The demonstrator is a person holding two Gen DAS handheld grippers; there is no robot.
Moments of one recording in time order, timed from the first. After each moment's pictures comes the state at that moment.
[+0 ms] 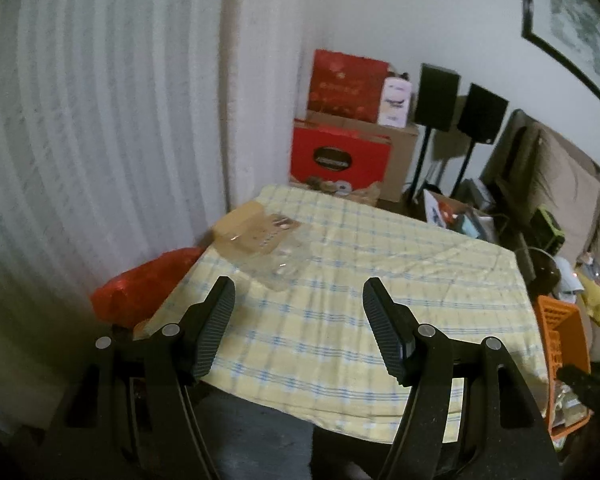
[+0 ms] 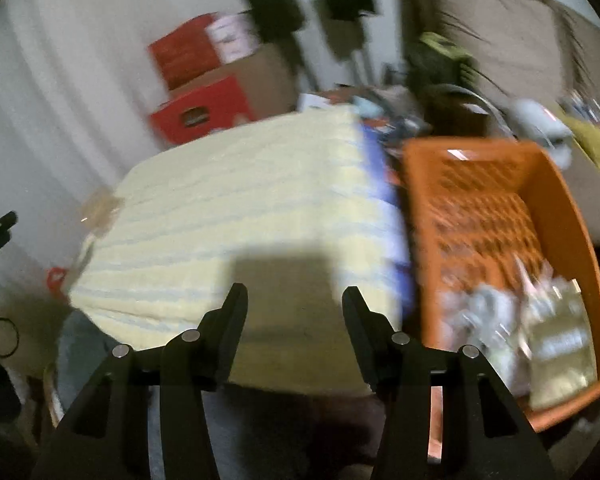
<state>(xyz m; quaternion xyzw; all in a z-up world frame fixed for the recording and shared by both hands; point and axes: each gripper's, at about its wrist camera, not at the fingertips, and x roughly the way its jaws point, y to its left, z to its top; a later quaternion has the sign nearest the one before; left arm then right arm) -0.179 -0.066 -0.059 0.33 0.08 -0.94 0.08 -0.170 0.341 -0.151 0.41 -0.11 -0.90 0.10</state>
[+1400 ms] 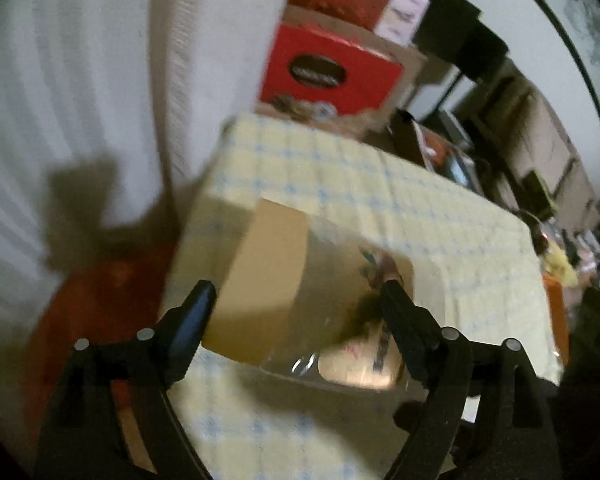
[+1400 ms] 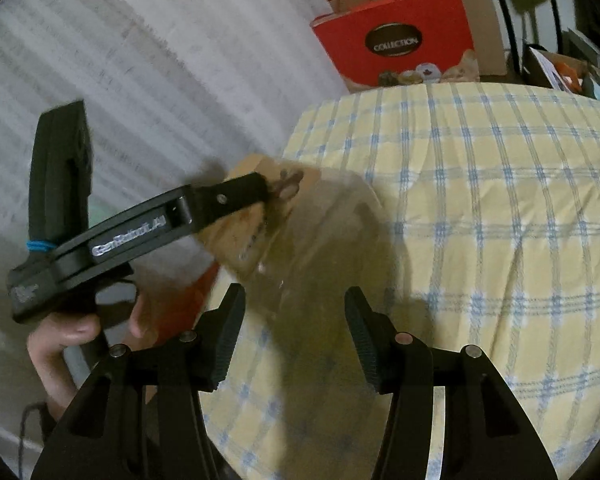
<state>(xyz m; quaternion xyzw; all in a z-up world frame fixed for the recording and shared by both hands) -0.394 -0.169 -0.164 0.50 0.12 -0.85 -0.11 -0.371 -0.019 -0.188 0.48 -0.14 -0.82 0.27</state>
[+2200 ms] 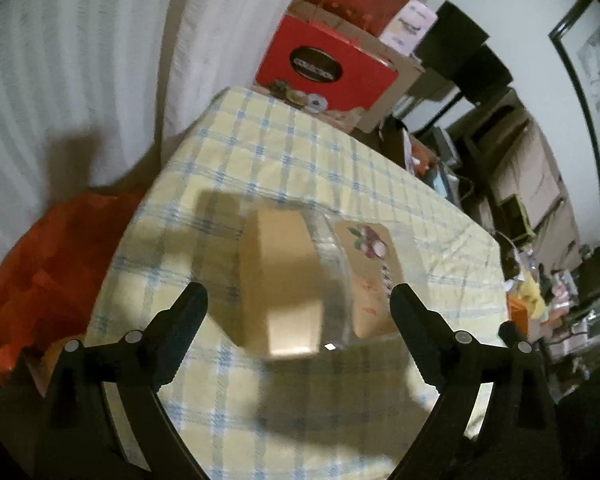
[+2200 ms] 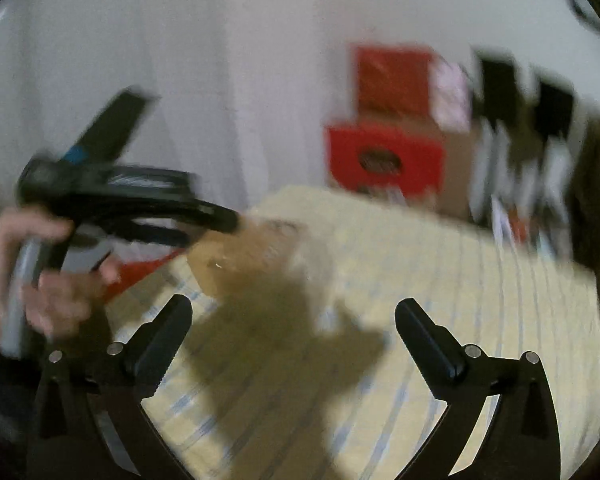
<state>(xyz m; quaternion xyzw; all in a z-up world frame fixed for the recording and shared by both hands) -0.366 -0.155 -0.156 0.49 0.21 -0.84 -0.08 -0.277 0.041 -0.131 0.26 0.09 -0.92 0.29</state>
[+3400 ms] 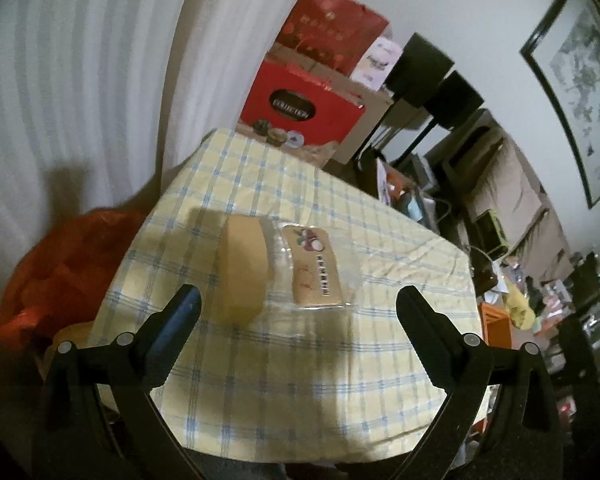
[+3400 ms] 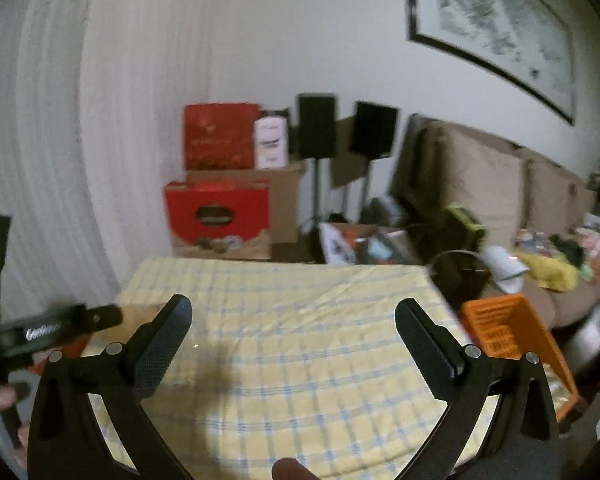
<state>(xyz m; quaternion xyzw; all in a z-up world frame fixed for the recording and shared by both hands) -0.303 -0.141 -0.092 0.43 0.21 -0.88 -0.09 -0.222 0.066 -0.026 0.24 0.01 -0.97 -0.08</state>
